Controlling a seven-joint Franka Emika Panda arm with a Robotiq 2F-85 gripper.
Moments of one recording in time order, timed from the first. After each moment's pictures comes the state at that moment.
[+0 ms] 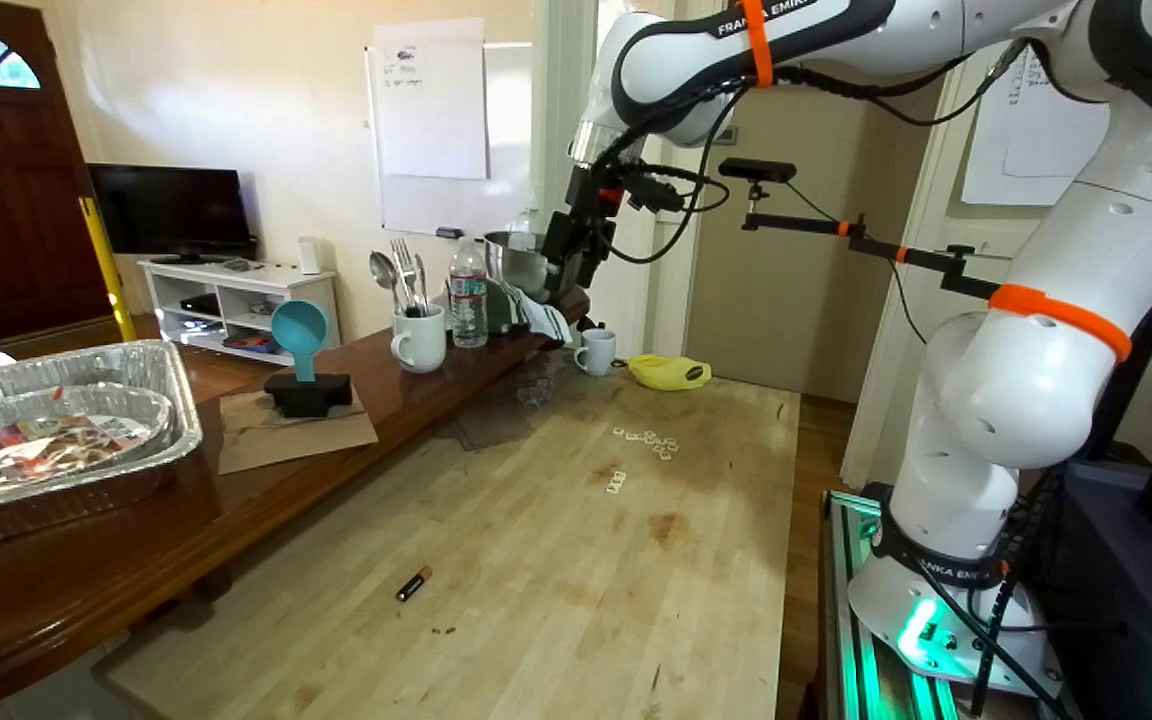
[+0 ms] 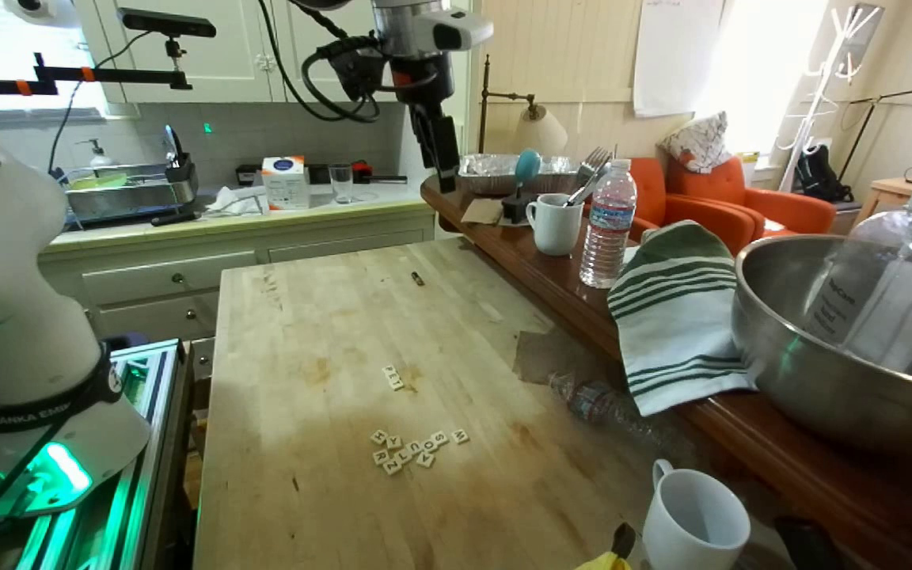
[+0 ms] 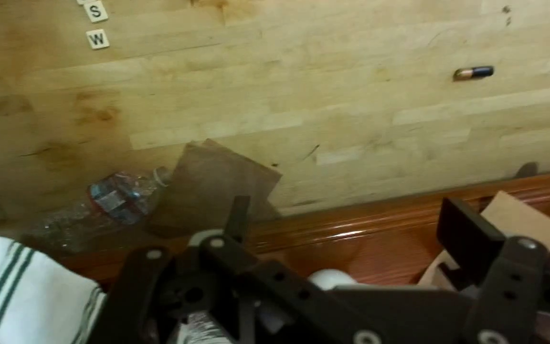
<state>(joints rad) -0.04 -0.32 -0.08 -2.25 0.12 2.14 -0.05</state>
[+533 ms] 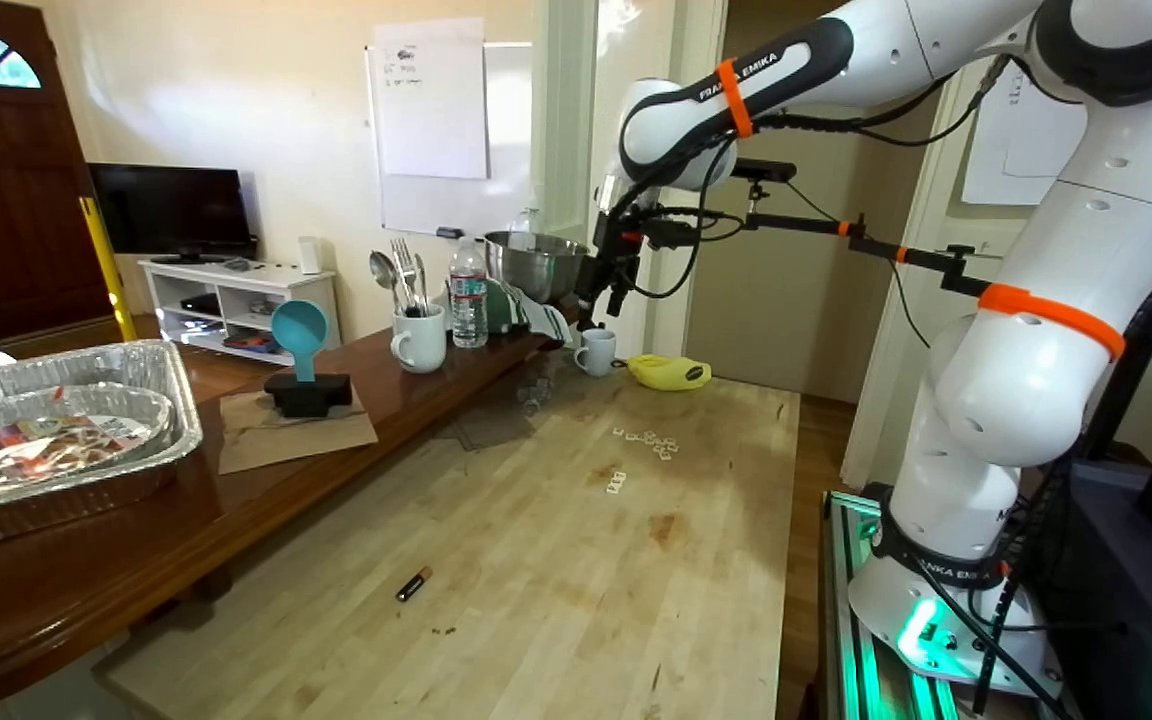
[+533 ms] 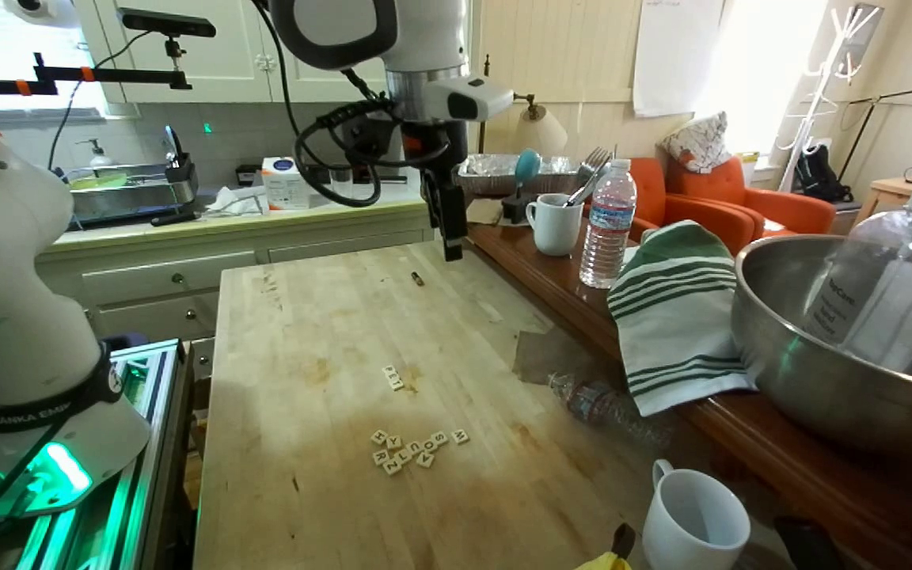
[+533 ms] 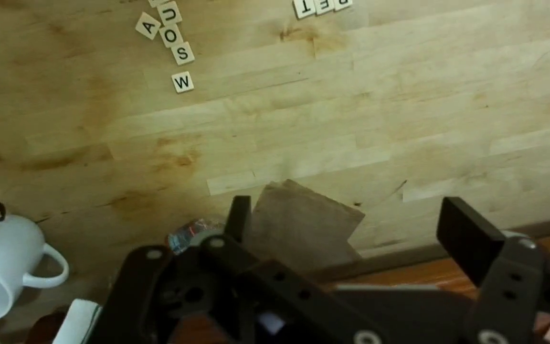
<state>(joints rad) -0.11 -0.26 -0.16 -2.33 0.09 2.21 -0.15</state>
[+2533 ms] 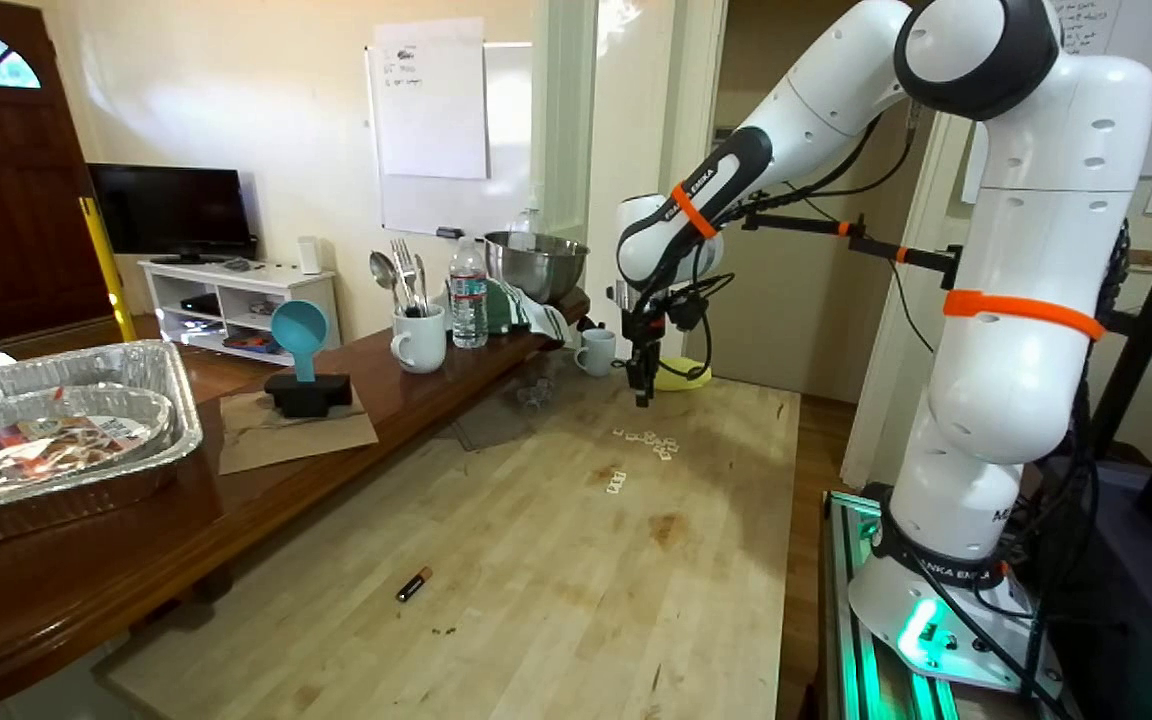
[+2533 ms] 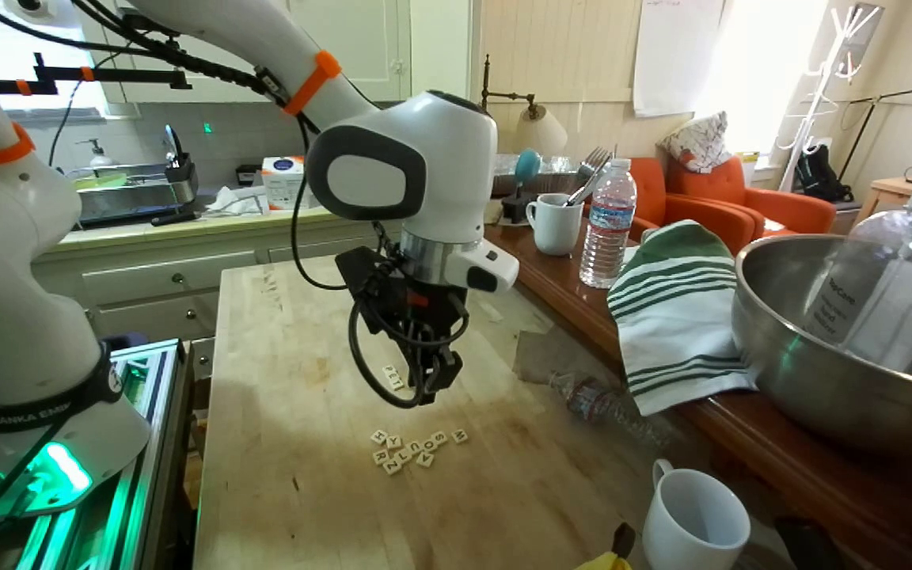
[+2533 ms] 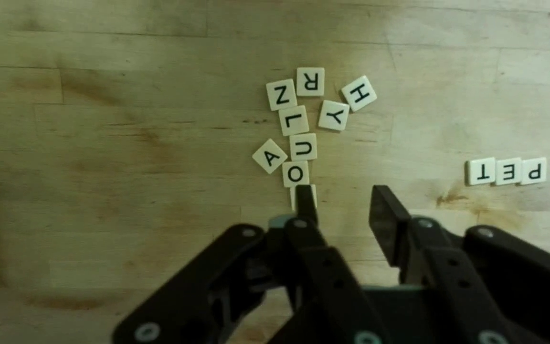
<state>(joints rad) -0.20 0.03 -0.22 -2.39 -0.05 2.32 -0.42</state>
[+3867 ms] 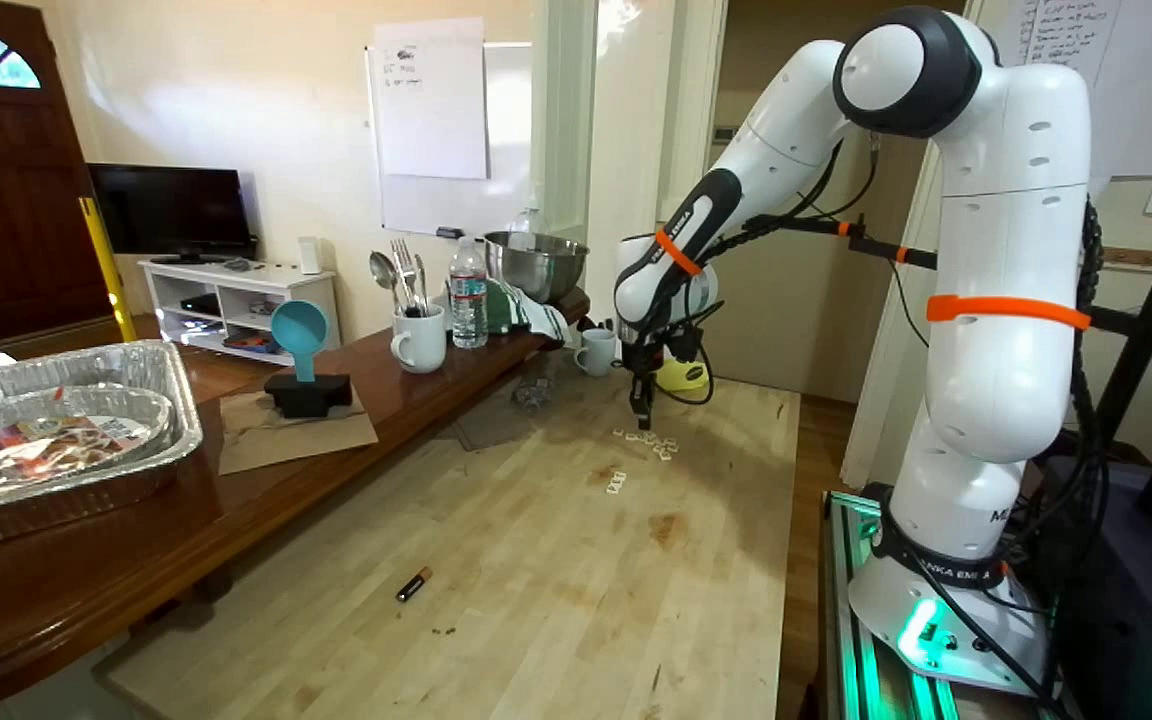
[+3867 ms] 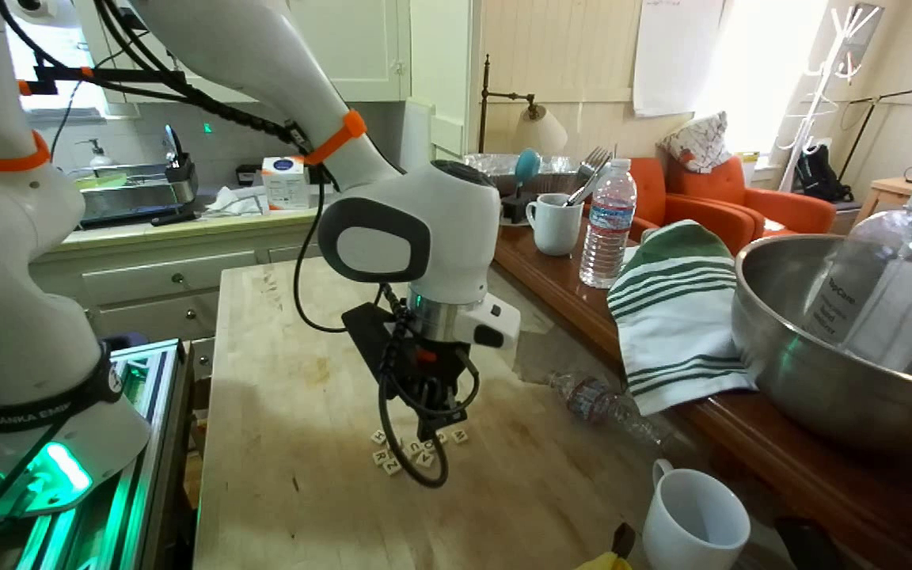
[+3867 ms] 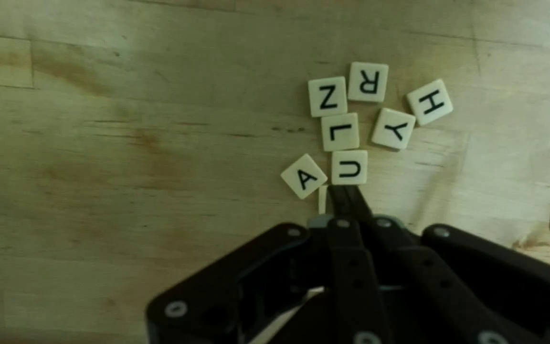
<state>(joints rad) -0.24 0.19 -0.21 -2.39 -0.03 2.48 -0.53</state>
